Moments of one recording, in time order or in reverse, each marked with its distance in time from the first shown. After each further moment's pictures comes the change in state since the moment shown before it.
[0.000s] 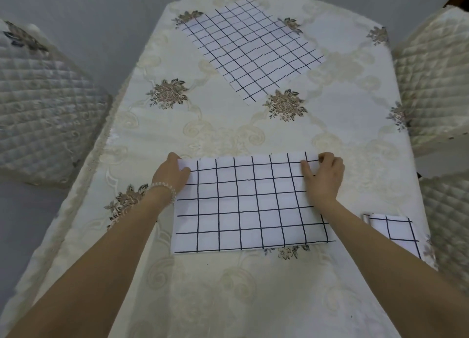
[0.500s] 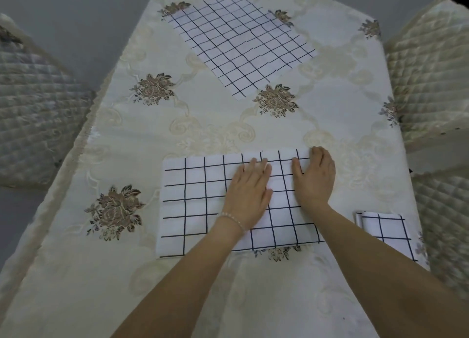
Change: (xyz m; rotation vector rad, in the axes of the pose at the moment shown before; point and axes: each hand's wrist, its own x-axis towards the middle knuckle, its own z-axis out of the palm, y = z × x) left_hand -0.075 0.104 0.126 0.373 0.187 0.797; right_hand -0.003 0.011 0.011 -0.153 0.058 -0.088
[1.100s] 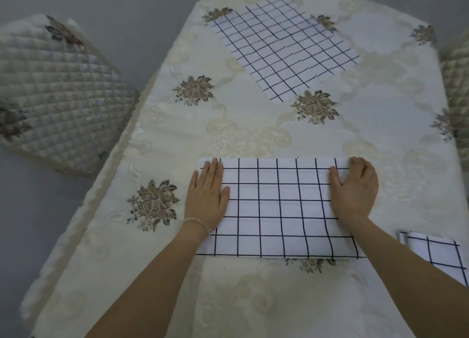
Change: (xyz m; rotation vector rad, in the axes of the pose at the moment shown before) left_hand -0.073 -0.126 -0.015 0.080 -0.080 -0.389; right_hand 0.001 0.003 0.002 0.003 0.015 -0.032
